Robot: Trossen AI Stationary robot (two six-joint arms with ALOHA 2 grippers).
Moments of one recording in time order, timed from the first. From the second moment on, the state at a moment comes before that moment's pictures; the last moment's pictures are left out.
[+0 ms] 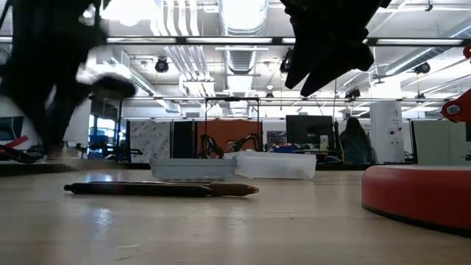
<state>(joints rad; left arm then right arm) -0.39 1.38 0.76 -0.58 0.06 0.22 0.37 1.67 1.23 -0.71 0.54 0.99</state>
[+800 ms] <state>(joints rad) 0.08 1.58 1.22 -0.79 0.07 0.72 0.46 1.62 1.23 -0.81 0.63 1.26</state>
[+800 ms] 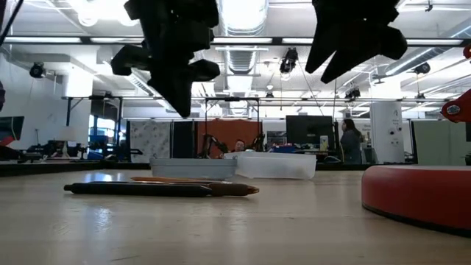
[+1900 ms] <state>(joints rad) -0.32 1.07 0.50 -0.34 -0.09 -0.43 0.31 2.07 1.43 -0.39 0.34 0.58</state>
